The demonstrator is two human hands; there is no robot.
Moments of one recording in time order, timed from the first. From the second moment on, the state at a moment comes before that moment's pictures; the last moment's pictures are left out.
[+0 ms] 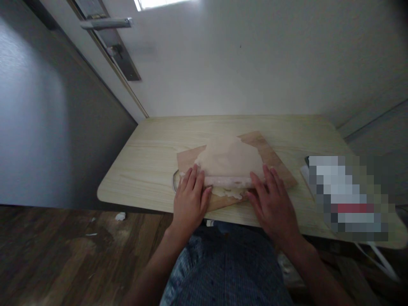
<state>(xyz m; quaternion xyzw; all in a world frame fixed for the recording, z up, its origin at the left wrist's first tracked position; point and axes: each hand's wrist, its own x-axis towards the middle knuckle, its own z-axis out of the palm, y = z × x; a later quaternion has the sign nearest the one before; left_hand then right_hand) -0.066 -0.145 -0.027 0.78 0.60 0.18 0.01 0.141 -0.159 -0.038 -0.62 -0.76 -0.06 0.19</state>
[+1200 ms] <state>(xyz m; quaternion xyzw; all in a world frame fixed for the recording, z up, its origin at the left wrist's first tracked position) -0.038 0.015 -0.003 0.74 0.67 0.06 0.02 0.140 0.004 -0.014 -0.69 -0.72 0.00 0.14</state>
